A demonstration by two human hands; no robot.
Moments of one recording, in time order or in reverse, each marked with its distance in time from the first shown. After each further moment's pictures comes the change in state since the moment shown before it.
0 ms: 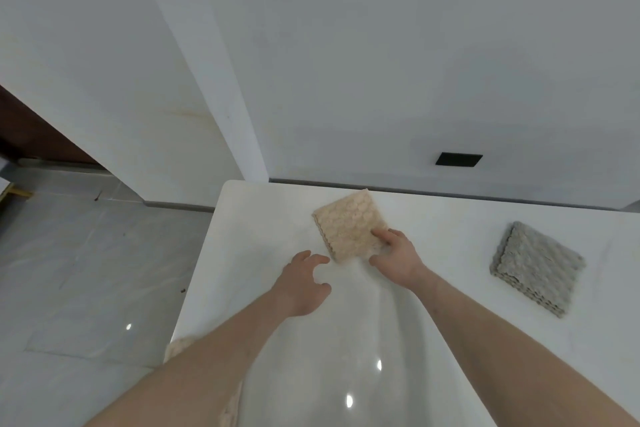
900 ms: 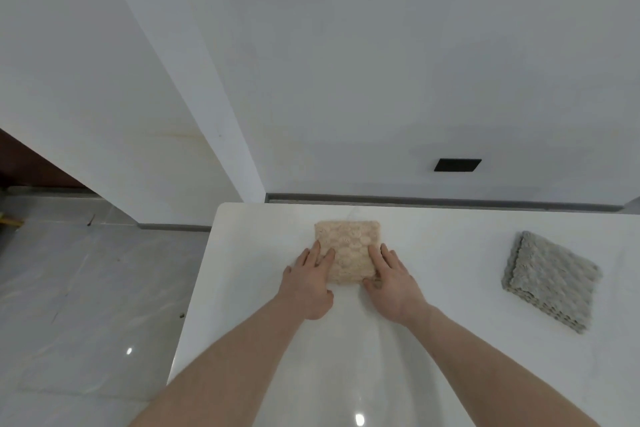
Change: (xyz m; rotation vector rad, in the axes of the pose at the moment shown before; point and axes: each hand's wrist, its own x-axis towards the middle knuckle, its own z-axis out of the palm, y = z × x) left_hand 0.056 0.007 -0.009 0.503 0.008 0.085; right_hand 0.008 0.010 0.033 -0.355 0.021 -0.135
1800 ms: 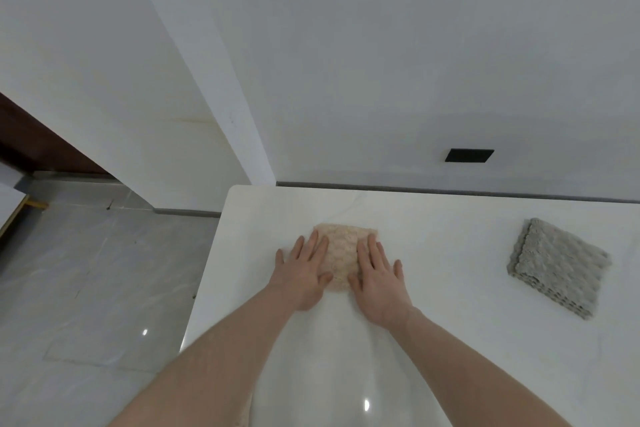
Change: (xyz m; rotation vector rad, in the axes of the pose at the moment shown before) left_hand -0.019 -0.021 0.018 0.129 0.011 -0.011; right_hand -0.026 -0.025 0.033 -0.165 -0.015 -0.088
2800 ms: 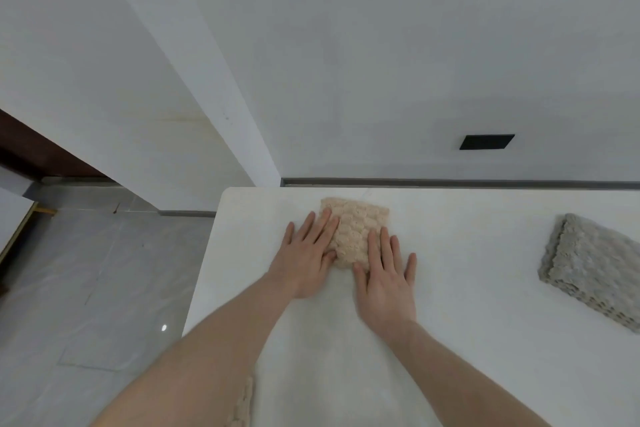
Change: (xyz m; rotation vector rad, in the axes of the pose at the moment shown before) left_hand 0.054 -0.018 -0.005 0.015 0.229 0.142; right_hand 0.031 0.004 0.029 0.106 0.282 0.081
